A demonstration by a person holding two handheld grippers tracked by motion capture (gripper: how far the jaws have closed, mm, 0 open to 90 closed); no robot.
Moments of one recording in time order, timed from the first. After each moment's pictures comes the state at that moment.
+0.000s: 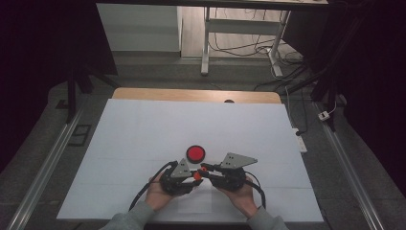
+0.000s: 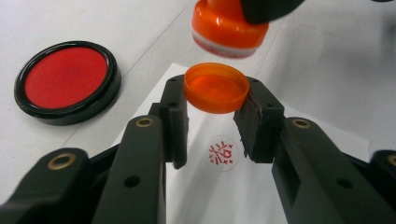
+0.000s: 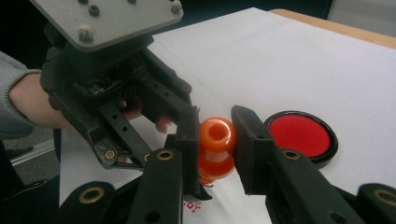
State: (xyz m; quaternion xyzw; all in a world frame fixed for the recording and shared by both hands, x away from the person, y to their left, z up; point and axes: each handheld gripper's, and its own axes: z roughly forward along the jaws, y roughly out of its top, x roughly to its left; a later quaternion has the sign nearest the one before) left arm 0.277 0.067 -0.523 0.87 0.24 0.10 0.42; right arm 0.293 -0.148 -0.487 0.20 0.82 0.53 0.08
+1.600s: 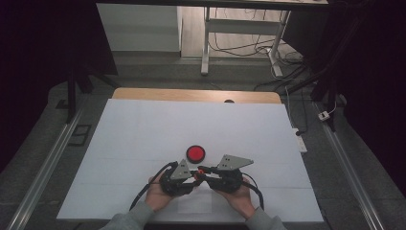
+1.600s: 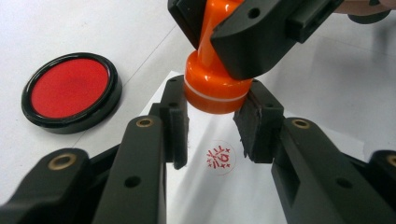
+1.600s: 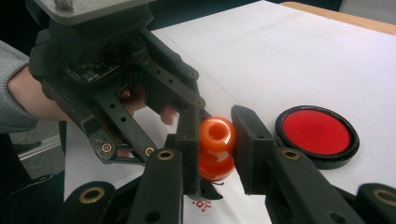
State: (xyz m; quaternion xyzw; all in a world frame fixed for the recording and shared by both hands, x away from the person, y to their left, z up) left arm 0.273 0.066 -0.518 0.87 0.23 0.12 0.42; right arm 0.292 -0.142 -0.495 0.19 0.82 0.53 0.07
